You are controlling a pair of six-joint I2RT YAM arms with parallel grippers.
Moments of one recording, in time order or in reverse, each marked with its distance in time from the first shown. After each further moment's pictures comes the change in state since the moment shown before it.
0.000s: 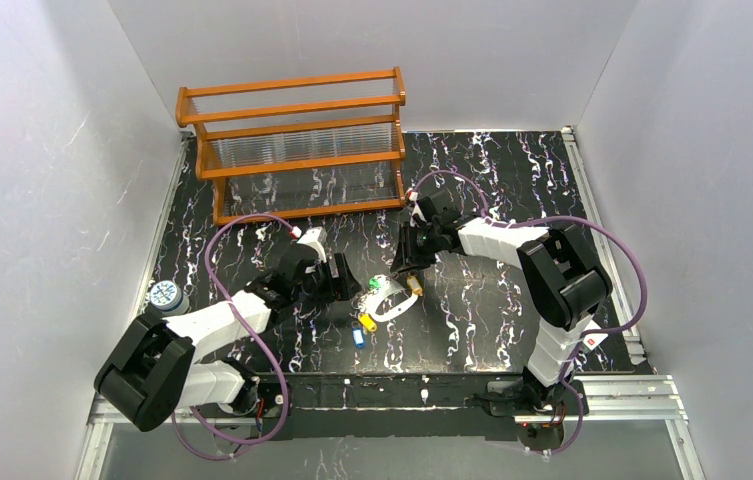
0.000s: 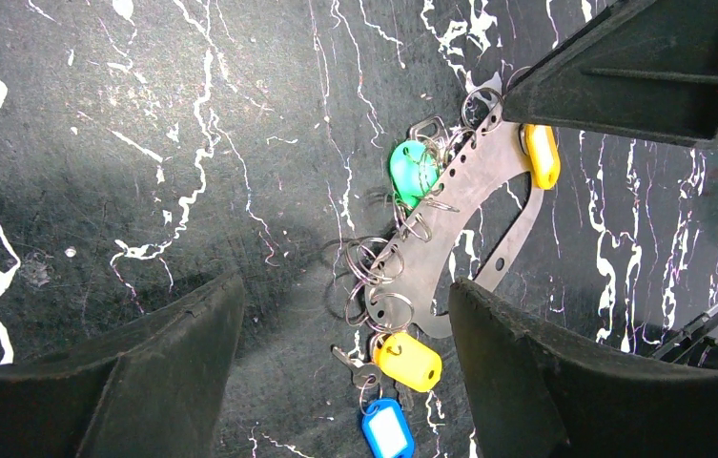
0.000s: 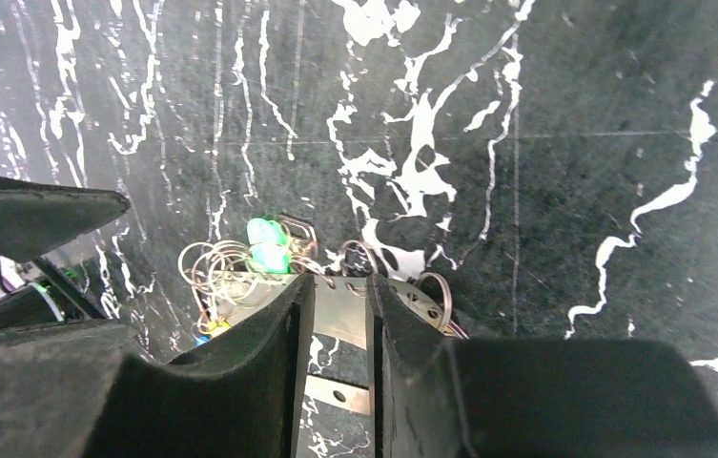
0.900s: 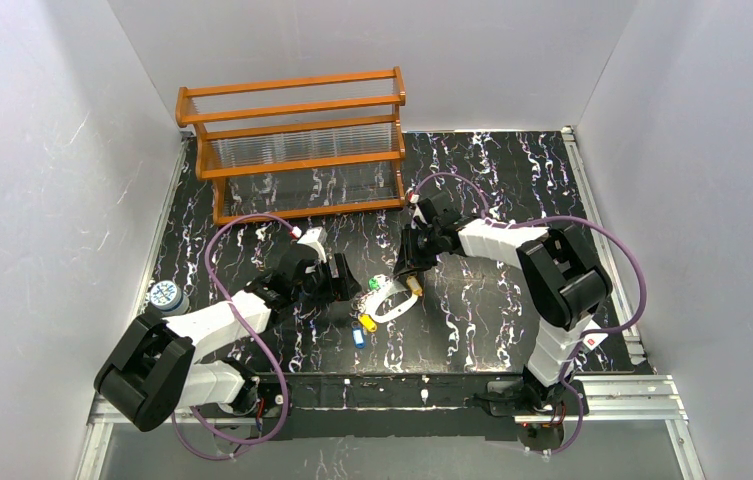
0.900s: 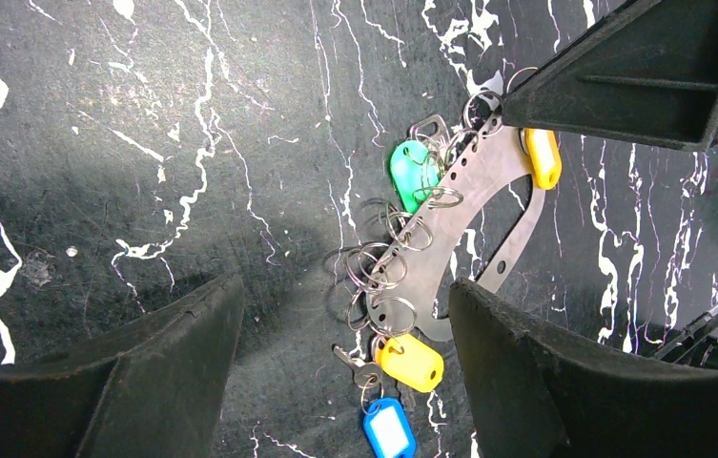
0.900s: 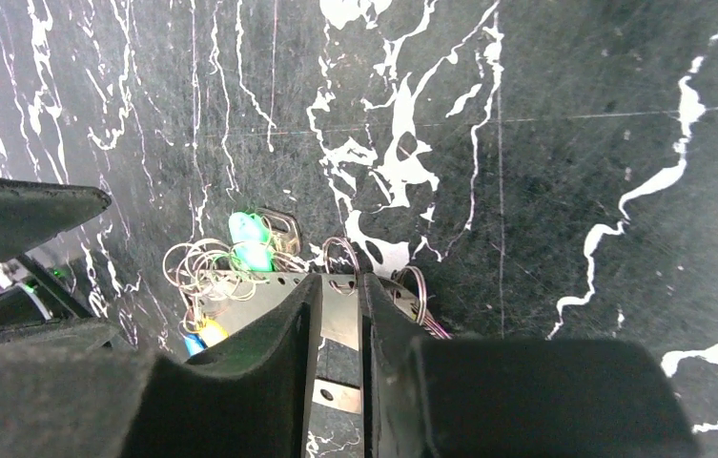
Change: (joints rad) left arm 0.000 0.000 0.000 -0.002 0.000 0.003; right arm 0.000 -0.003 -0.013 -0.001 0.013 -0.007
